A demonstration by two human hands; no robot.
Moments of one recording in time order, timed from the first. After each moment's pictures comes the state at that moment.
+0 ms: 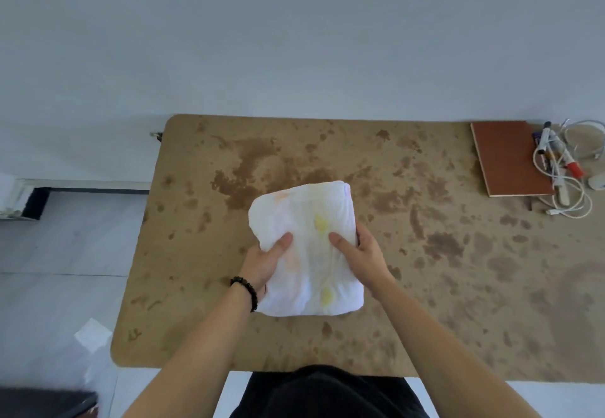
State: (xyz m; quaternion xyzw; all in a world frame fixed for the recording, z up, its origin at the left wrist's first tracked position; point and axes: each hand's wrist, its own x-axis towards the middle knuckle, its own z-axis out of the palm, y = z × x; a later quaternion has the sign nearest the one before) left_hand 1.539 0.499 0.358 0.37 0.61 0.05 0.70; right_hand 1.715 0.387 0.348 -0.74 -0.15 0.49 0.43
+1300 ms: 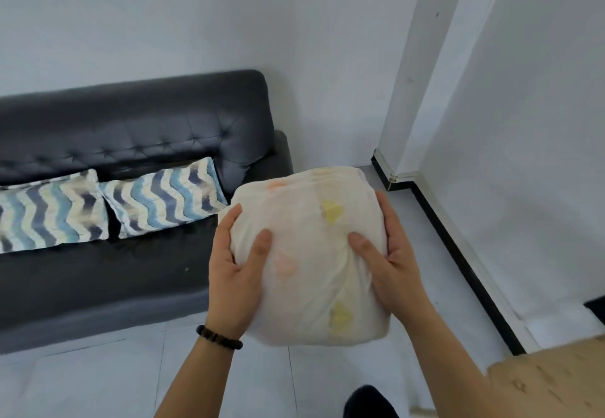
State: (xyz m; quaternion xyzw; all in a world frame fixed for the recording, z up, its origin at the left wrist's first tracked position) left_hand 0.869 0.231 0.545 0.20 0.72 0.66 0.11; right_hand 1.018 0.389 0.541 -0.30 -0.68 0.59 0.30
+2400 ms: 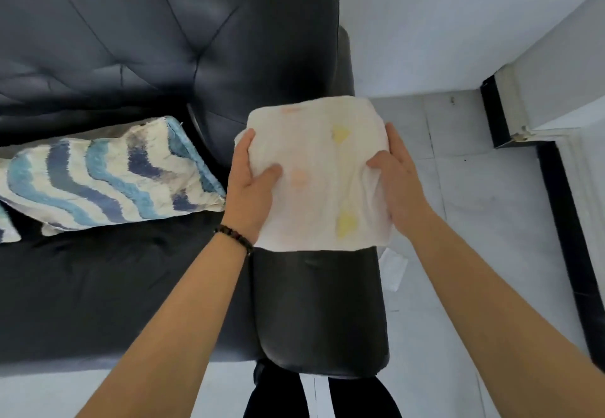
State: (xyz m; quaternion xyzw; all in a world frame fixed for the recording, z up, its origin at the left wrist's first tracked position) left_hand 0.311 0.567 0.191 0.06 0.77 0.57 0.28; right_hand 0.436 0.744 0.191 -0.46 -0.60 0.65 0.07
